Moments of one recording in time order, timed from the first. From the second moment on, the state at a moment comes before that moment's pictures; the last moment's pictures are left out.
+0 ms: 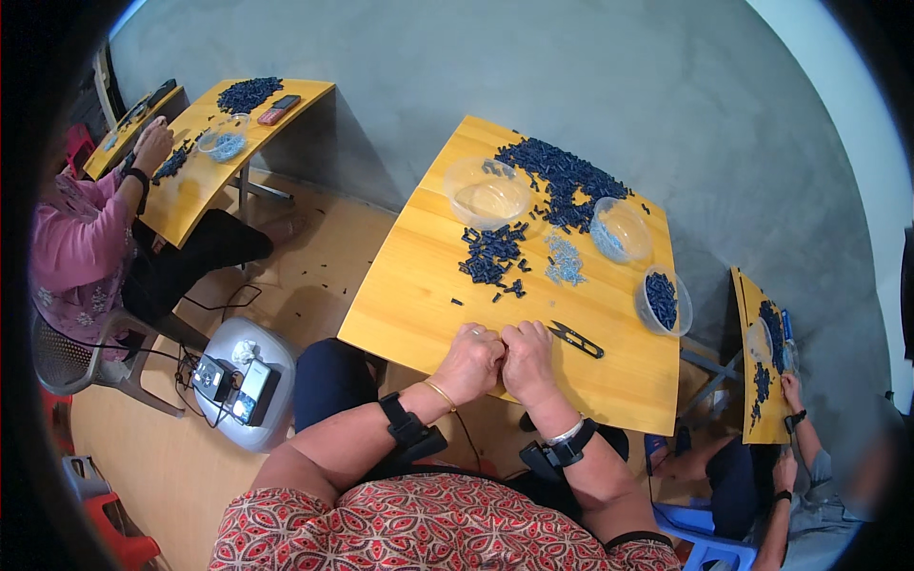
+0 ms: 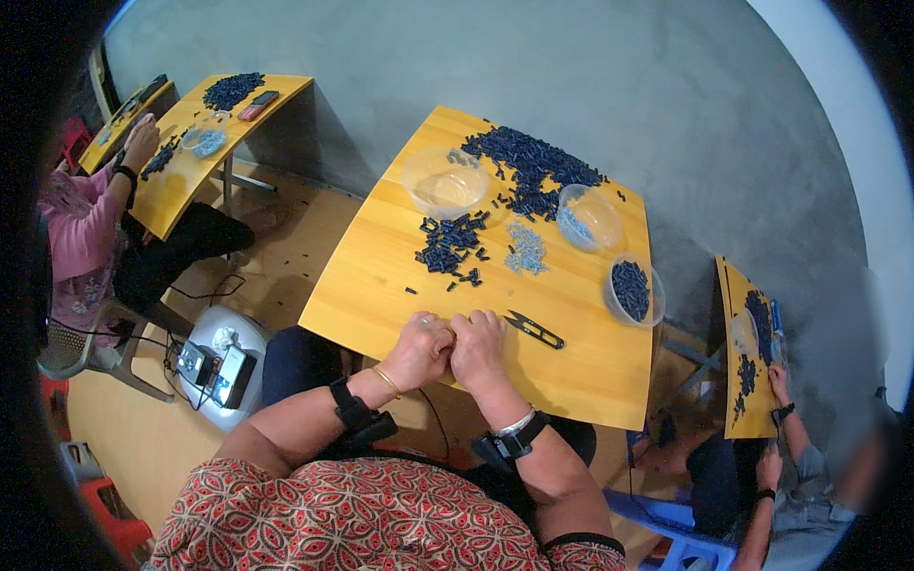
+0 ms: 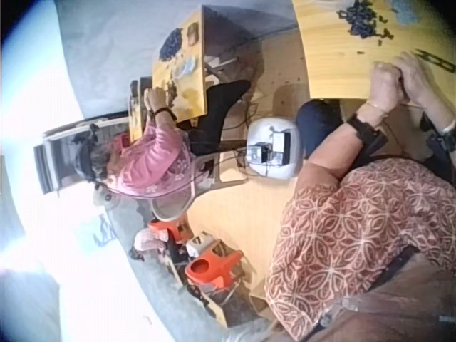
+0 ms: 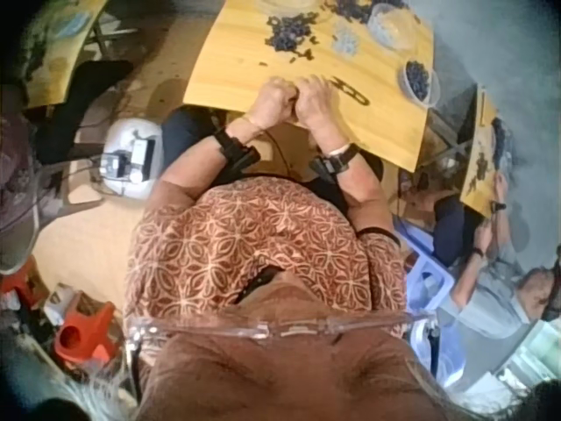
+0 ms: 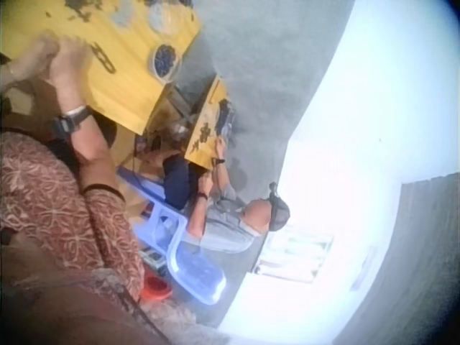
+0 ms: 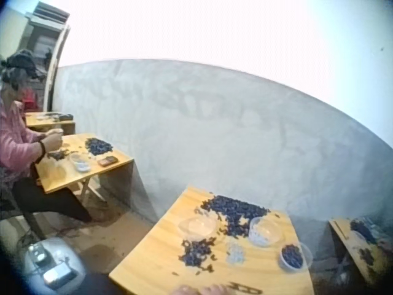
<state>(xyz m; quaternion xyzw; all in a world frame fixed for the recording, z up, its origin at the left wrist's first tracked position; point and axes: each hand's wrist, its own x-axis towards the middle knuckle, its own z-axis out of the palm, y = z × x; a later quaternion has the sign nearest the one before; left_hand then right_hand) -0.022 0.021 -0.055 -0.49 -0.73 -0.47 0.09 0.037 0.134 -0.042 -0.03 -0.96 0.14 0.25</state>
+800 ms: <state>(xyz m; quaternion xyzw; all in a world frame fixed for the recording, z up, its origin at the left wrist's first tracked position) 0.004 -0.001 -0.024 -0.17 -0.52 -0.72 -0.44 0.110 0.146 0.004 0.02 -0.93 0.16 0.33</state>
